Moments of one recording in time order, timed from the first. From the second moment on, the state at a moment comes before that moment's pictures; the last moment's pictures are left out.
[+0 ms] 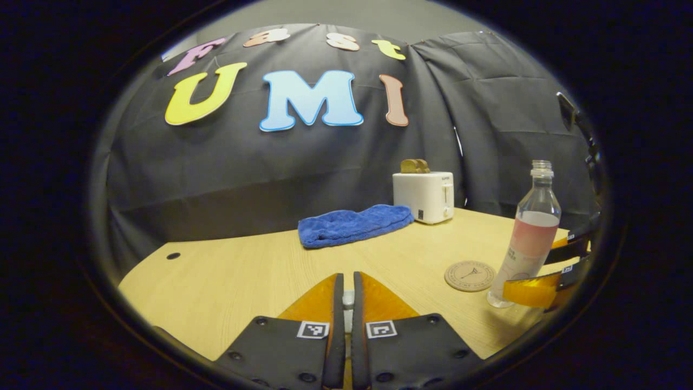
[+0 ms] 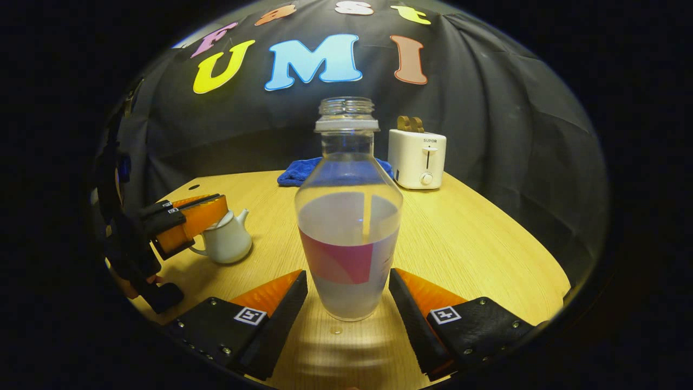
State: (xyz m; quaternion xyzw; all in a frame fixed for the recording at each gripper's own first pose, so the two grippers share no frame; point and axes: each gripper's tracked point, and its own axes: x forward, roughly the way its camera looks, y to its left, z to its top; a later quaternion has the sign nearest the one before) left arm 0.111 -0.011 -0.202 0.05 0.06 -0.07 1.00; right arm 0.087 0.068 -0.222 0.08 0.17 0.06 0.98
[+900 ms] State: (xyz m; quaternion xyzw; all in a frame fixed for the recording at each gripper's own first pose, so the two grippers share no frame) left arm 0.110 -0.007 -0.185 0.02 0.05 -0.06 1.00; right arm 0.100 0.063 -0.223 0.00 0.20 0.04 0.98
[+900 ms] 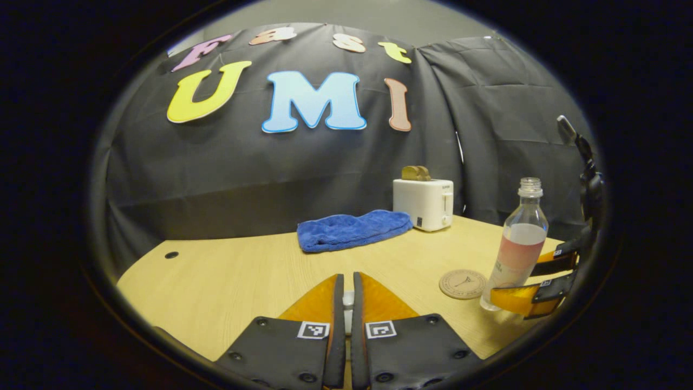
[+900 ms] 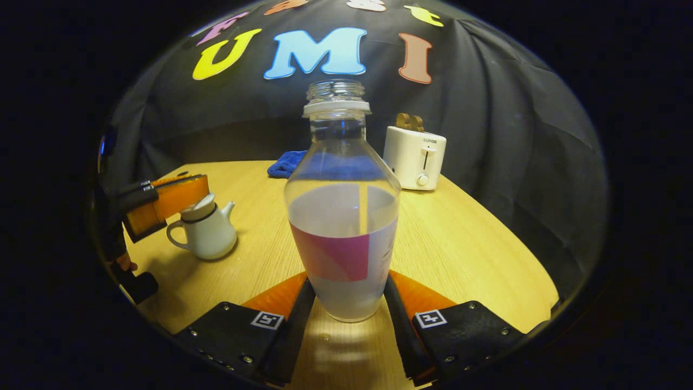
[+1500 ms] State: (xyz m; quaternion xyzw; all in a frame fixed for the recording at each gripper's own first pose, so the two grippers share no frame) left arm 0.084 0.024 -0.163 0.01 0.06 -0.03 1.00; right arm 0.114 0.064 -0.180 -0.23 0.20 0.10 0.95
